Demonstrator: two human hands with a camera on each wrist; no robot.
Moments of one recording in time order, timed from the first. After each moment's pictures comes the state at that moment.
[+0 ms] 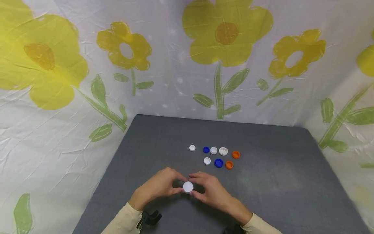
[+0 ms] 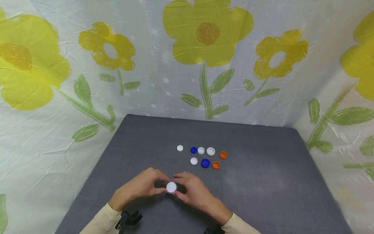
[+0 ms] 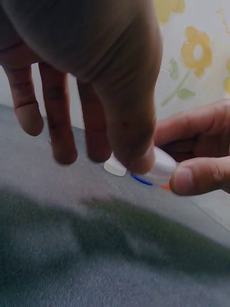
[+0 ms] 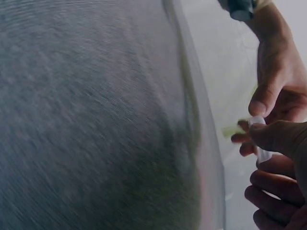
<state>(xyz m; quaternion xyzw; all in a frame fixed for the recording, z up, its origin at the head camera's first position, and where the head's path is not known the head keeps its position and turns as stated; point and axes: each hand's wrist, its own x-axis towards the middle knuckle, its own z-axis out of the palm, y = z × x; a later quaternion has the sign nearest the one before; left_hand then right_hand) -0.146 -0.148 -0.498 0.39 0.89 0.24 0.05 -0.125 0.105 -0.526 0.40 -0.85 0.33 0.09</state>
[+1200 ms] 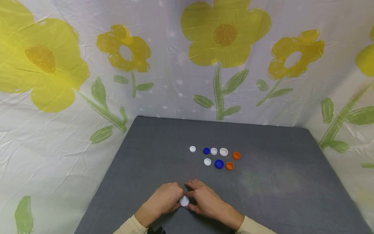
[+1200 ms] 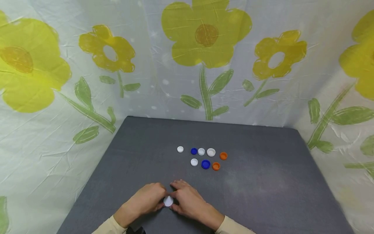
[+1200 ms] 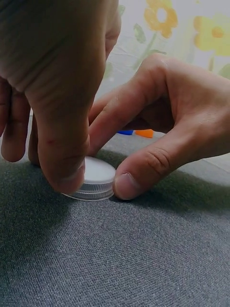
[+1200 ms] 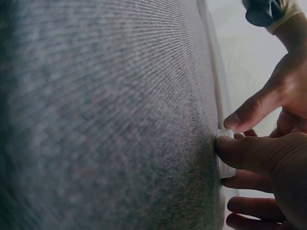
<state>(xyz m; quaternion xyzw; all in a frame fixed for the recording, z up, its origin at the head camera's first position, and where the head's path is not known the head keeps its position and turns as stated) -0.103 -0.131 -0.511 0.37 0.93 0.03 -0.01 -0.109 0.084 -0.542 0.42 -0.89 0.17 0.02</state>
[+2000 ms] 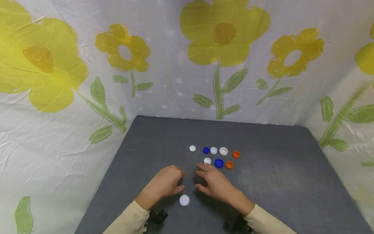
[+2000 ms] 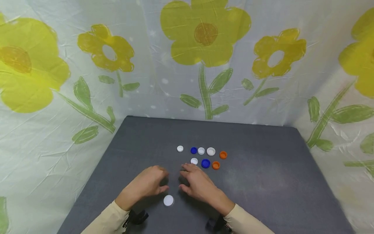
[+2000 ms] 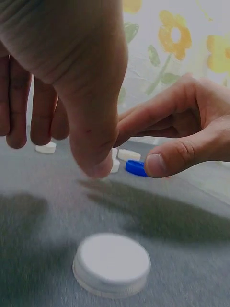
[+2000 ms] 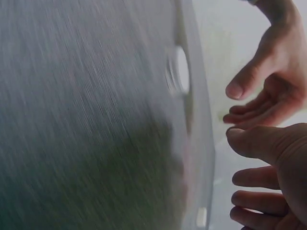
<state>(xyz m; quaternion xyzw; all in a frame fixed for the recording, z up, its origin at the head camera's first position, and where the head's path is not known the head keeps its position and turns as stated) -0.144 -0.130 -0.487 0.34 0.94 0.05 -0.03 -0.145 0.116 -0.515 0.37 -0.91 0.19 0.06</state>
